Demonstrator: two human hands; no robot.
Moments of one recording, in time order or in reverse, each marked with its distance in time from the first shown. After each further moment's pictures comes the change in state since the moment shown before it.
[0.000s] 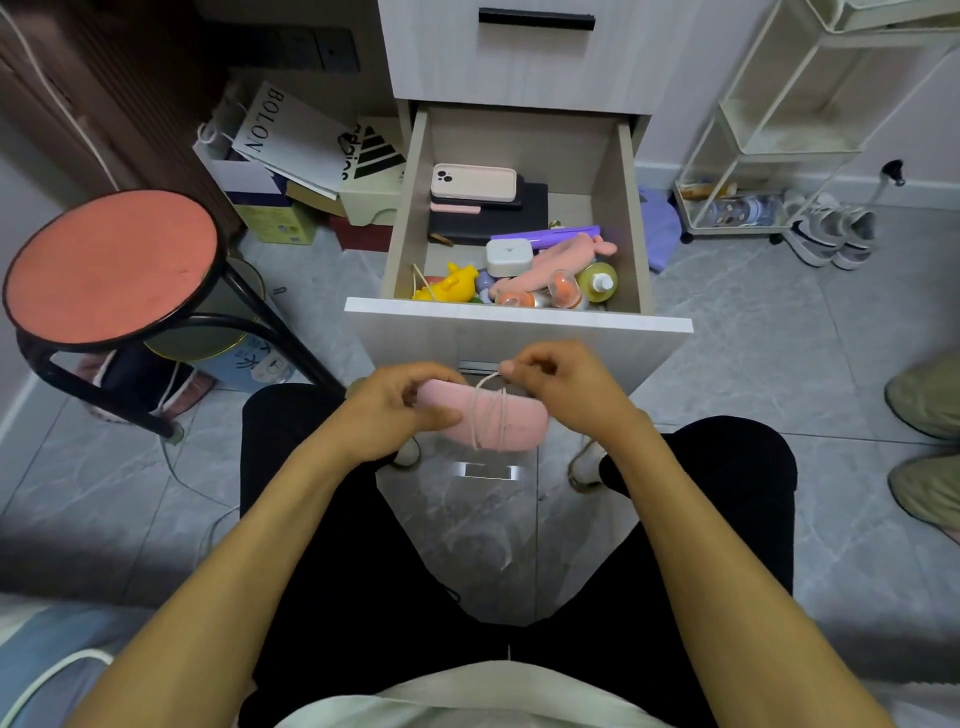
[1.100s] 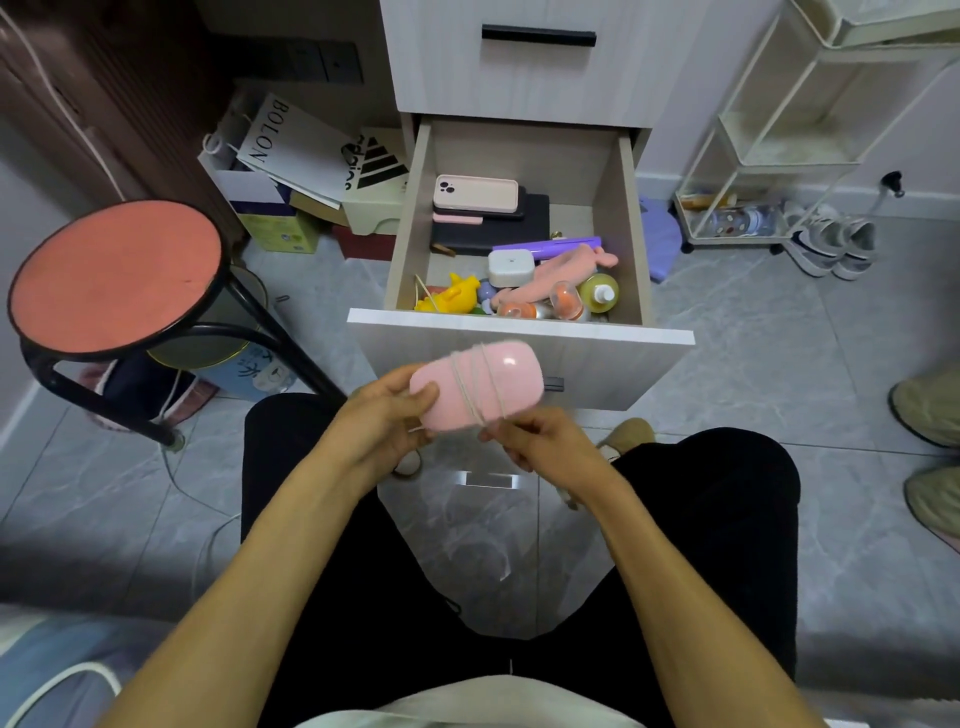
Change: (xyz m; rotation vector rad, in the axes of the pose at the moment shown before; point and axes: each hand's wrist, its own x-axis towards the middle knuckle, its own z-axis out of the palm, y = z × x) left_hand -0.003 0.007 0.011 -0.850 0.120 -0.216; right_hand -0.023 0.023 0.035 0.213 -0.088 0.122
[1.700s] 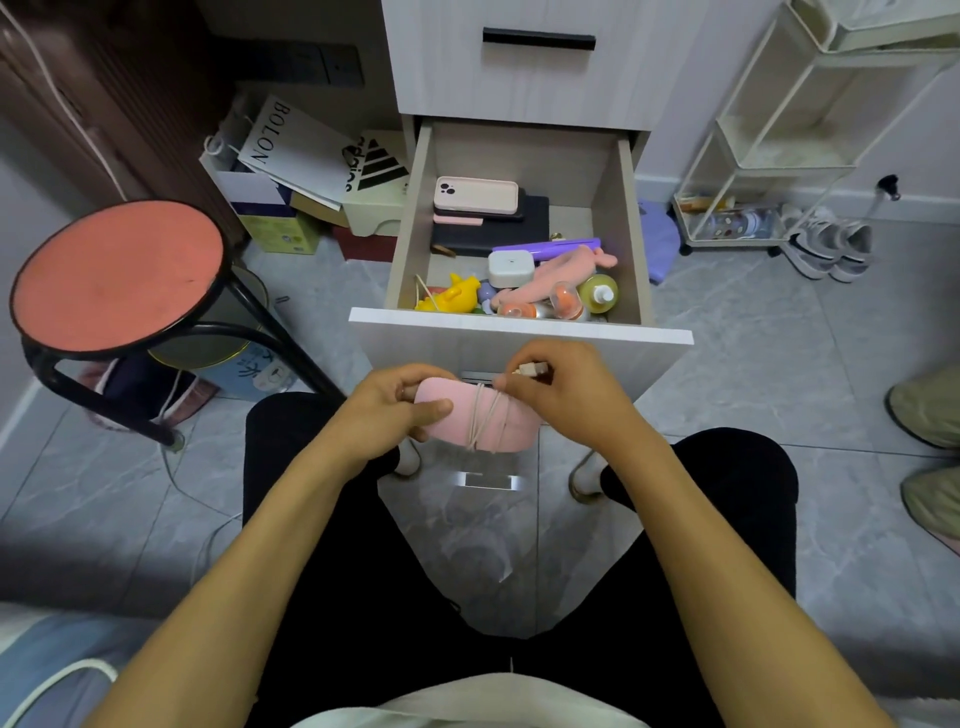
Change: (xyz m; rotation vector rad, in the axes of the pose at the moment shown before) left_hand 0.000 0.010 -0.002 0.581 -0.022 0.172; right_hand 0.006 -0.055 -0.029 -0.413 0.153 -0.241
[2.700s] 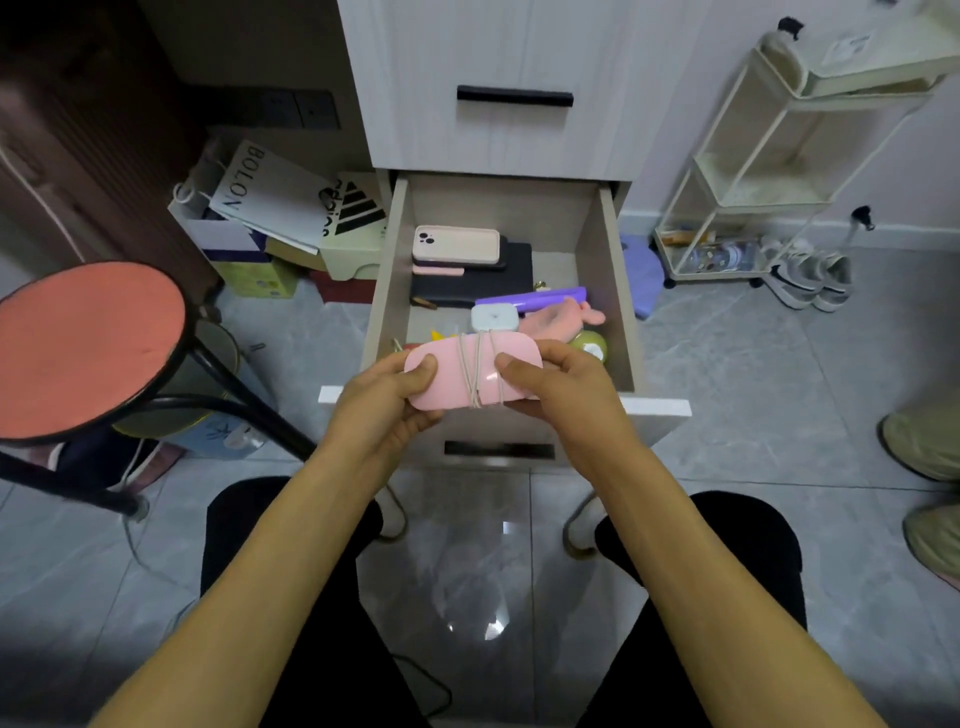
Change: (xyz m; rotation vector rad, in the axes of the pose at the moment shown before) left_hand 0.069 0.047 0.008 -0.587 0.232 -0.139; right_hand 0.060 0.000 -0.013 0.792 0.260 0.384
